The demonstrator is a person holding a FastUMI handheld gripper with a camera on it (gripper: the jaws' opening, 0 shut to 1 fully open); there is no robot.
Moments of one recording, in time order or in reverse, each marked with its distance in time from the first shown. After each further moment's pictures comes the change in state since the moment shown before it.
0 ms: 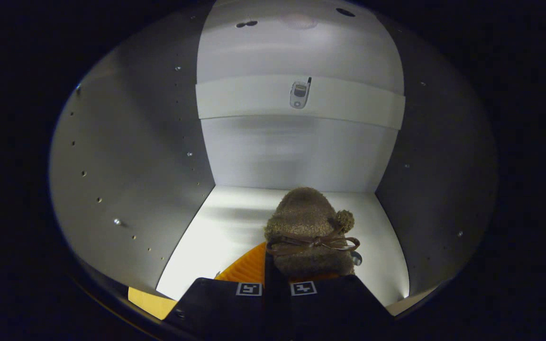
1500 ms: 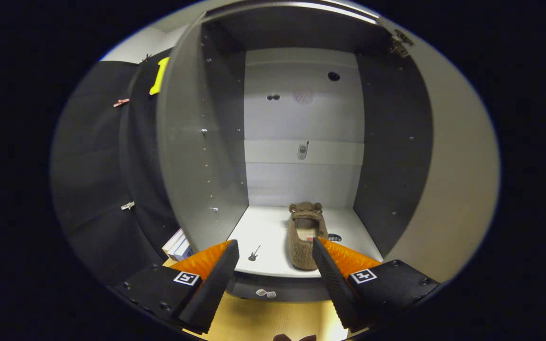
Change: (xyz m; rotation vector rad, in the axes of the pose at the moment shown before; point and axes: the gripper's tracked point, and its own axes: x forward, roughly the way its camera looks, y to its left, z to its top) arm -0.230 0.034 -0.018 0.011 -0.306 0.057
